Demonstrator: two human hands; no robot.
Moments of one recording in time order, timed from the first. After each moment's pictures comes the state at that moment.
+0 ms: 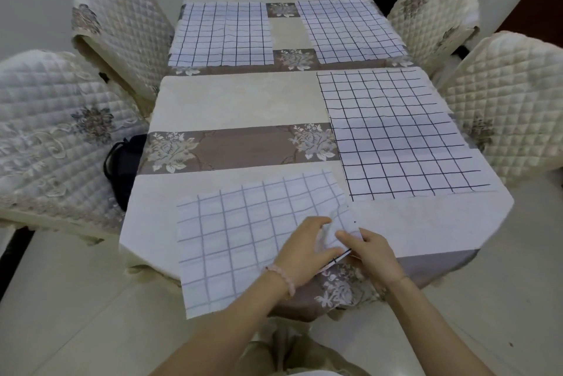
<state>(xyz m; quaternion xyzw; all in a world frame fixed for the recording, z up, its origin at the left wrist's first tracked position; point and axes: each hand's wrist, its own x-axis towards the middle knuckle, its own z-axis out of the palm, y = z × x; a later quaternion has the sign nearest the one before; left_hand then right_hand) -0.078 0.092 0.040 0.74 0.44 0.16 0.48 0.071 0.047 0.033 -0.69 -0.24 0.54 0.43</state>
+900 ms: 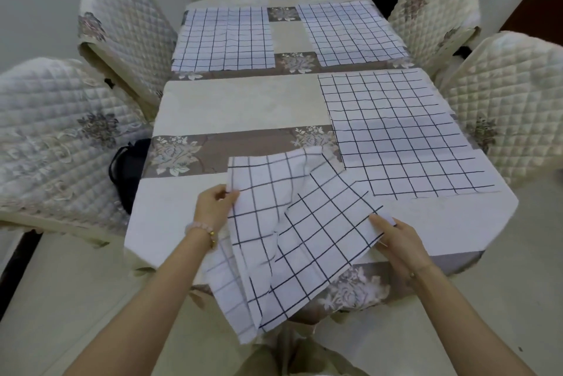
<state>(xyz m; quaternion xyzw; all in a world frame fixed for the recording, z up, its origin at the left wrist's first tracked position) -0.182 0.192 0.034 0.52 0.63 0.33 0.46 0.117 0.057 0.032 -0.68 -0.16 0.53 0.48</state>
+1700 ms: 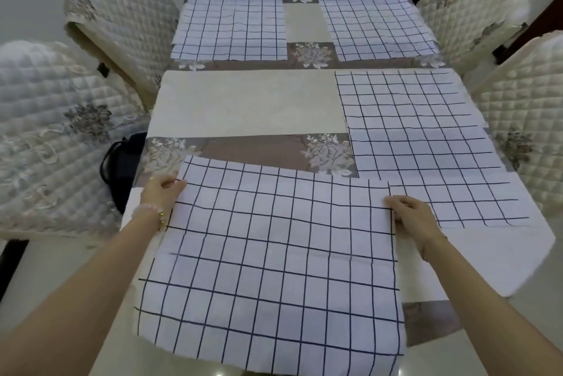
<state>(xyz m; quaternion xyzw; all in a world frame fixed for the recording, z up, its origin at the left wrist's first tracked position) -0.259 0.289 0.018 0.46 0.77 0.23 0.38 0.167 0.156 0.020 -0.79 -0.25 0.43 0.35</state>
